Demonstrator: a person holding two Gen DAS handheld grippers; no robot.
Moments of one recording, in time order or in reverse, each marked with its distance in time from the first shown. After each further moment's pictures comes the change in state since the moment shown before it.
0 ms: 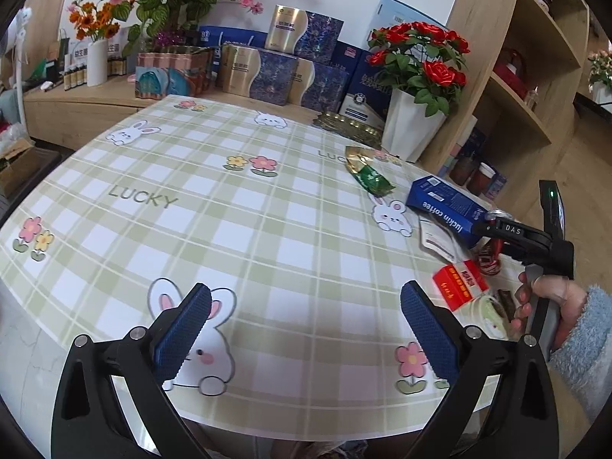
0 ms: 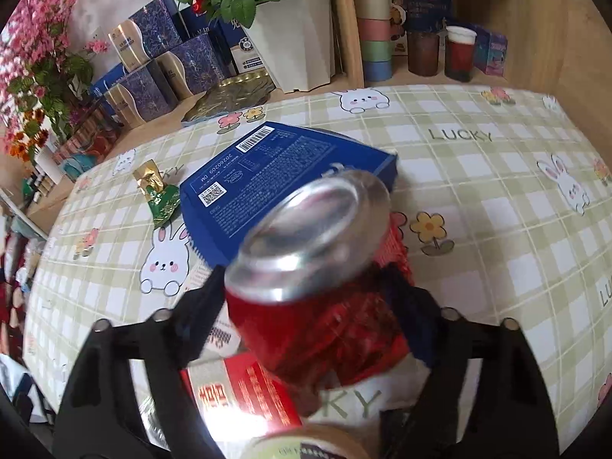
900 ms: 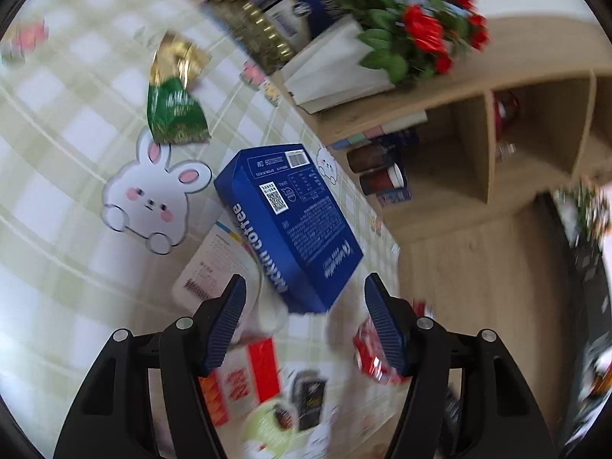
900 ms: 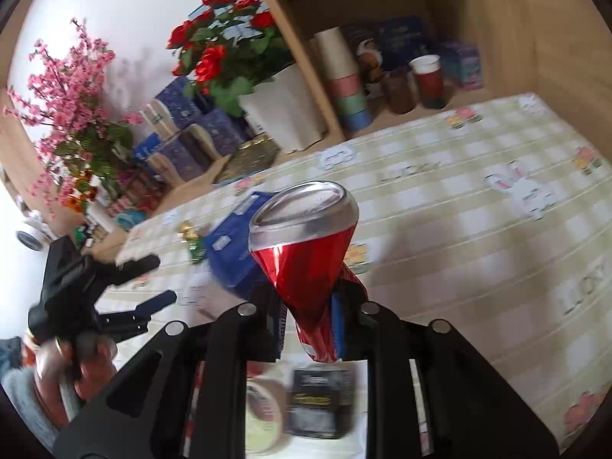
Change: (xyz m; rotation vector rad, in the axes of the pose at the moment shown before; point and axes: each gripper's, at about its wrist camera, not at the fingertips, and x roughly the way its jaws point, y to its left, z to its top) left arm 0.188 -0.141 0.068 -0.492 0.361 -0.499; right arm -0.093 -0.104 0.000 0.055 -0.178 0.147
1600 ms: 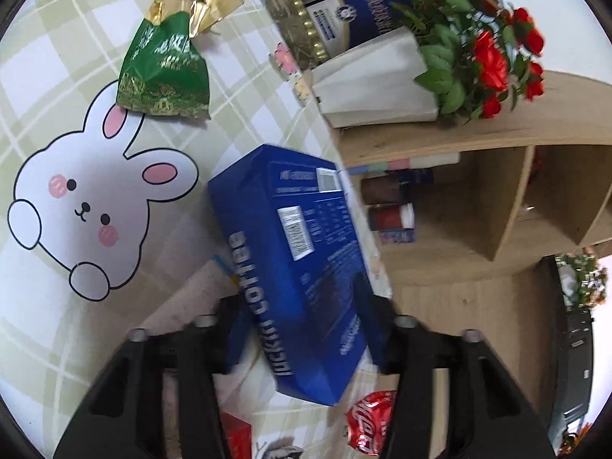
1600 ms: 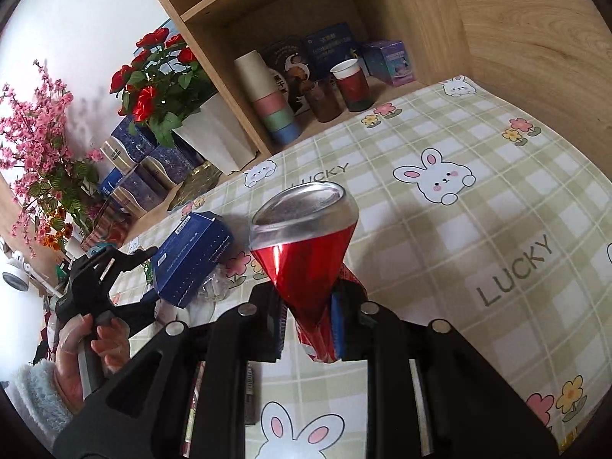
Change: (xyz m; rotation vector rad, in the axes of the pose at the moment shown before) left arm 0.068 0.018 0.021 -0.157 -0.061 -0.013; right arm -0.028 -0.081 -0.013 0.148 -0.039 -0.062
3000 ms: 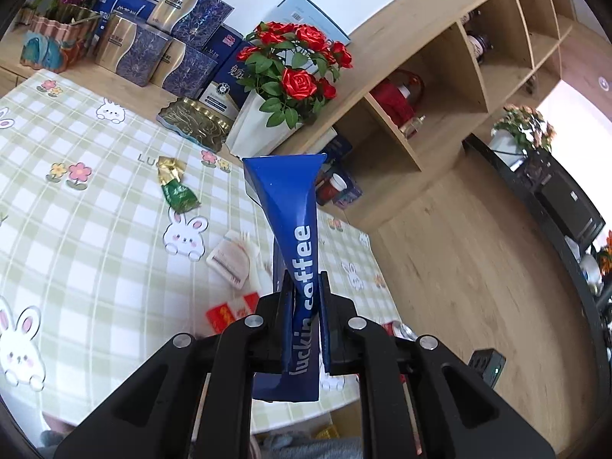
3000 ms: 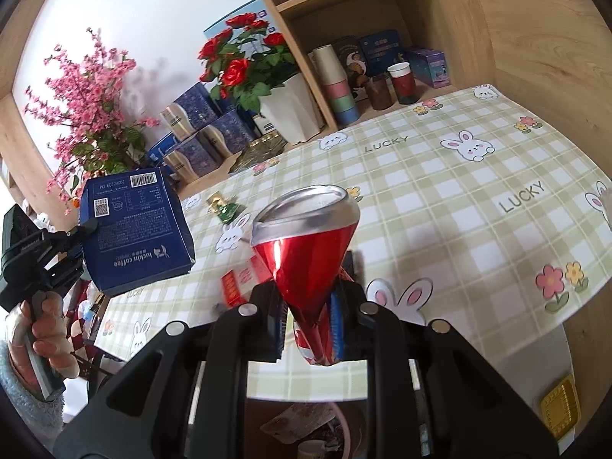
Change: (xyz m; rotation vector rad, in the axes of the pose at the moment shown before) left arm -0.278 -0.064 -0.095 0.574 -0.075 -0.030; right arm -0.114 0.102 -0.095 -0.101 0.017 0.085
